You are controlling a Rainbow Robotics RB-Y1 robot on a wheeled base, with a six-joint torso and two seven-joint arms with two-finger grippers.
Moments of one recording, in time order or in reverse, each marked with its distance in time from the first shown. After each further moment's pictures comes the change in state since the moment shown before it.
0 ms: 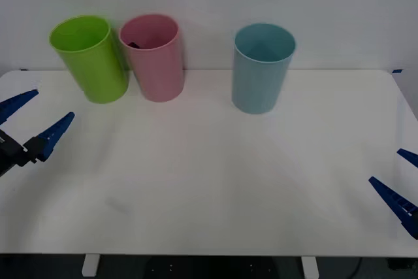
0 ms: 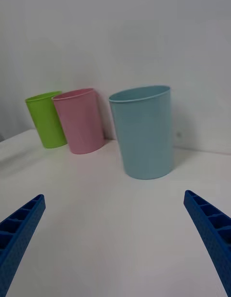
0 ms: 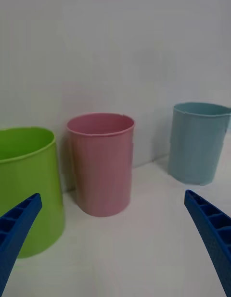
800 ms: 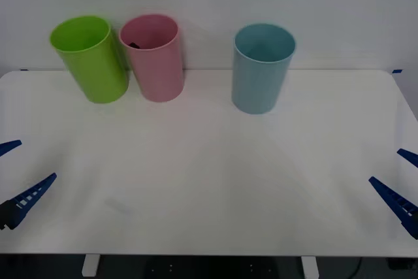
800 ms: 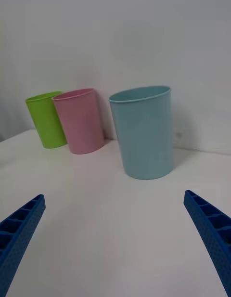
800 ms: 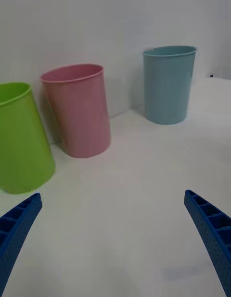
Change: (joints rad) right arm 0.000 0.000 0.000 0.000 0.000 0.000 0.000; left arm 0.249 0.008 0.094 -0.095 -0.014 -0.158 -0.092
